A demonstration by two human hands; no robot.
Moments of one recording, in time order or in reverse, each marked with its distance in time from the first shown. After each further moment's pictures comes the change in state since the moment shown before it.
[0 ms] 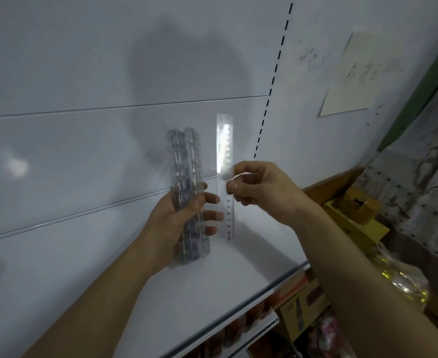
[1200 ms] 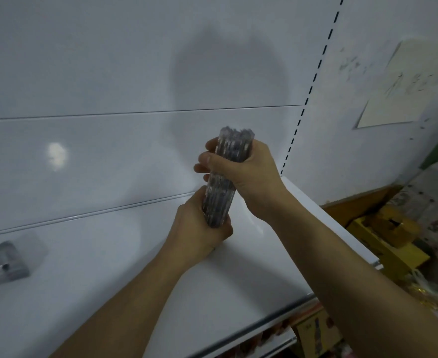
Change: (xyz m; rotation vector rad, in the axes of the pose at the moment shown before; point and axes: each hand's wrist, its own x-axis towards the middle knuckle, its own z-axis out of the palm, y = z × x) left_hand 0.012 -0.010 -0.004 0.828 0.374 0.155; right_hand 0.036 -0.049 0.081 0.142 0.135 -0.205
